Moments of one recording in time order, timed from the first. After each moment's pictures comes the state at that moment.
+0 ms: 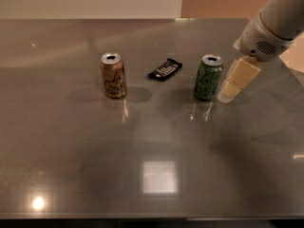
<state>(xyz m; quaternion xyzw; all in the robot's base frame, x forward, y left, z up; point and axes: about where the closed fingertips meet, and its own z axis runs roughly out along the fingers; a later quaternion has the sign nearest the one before) 0.541 -0.200 0.928 -0.54 0.82 0.02 0.20</state>
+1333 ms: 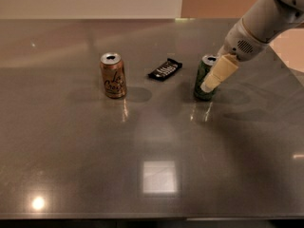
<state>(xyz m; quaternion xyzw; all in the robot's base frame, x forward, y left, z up) 0.593 -0.179 0.898 -0.51 0.83 0.08 0.22</state>
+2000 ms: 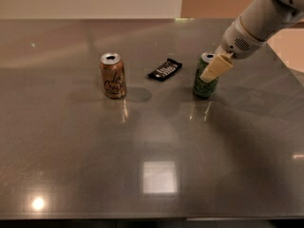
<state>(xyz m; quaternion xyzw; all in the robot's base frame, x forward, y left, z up) 0.603 -0.172 0.898 -0.50 0.83 0.09 0.22</state>
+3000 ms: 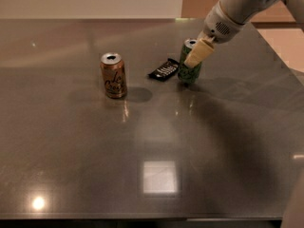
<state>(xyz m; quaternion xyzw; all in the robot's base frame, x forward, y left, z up) 0.645 -0.136 0.918 -0.53 0.81 0.09 0.24</state>
